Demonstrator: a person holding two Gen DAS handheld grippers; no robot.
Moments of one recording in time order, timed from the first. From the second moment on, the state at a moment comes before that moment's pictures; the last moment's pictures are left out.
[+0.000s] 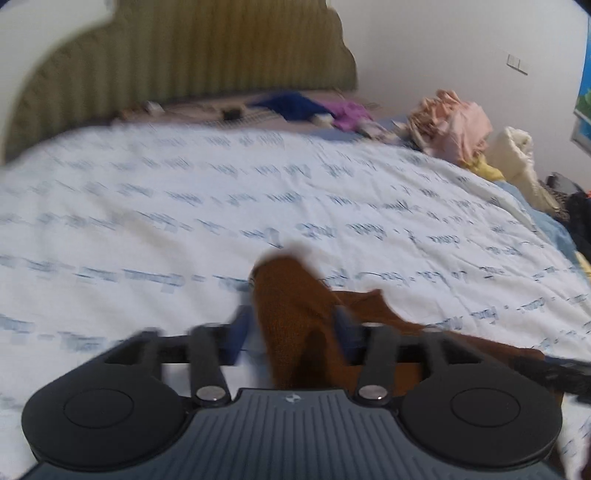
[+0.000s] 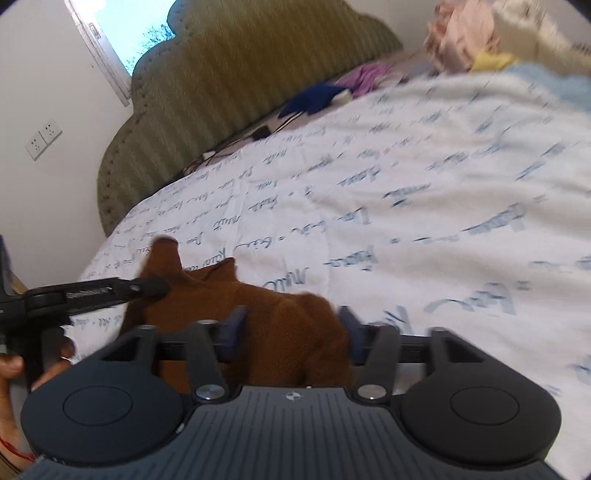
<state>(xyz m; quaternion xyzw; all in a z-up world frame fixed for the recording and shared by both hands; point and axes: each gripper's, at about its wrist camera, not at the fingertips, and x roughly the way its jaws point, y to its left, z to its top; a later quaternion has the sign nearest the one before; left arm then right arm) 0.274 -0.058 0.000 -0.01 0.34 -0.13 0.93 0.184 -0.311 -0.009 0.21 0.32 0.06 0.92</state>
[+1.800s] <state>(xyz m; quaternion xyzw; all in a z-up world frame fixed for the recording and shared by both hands) 0.022 -0.033 -0.034 0.01 0.38 -0.07 0.92 -0.028 -0.223 -0.027 0.15 0.34 -0.01 0.93</state>
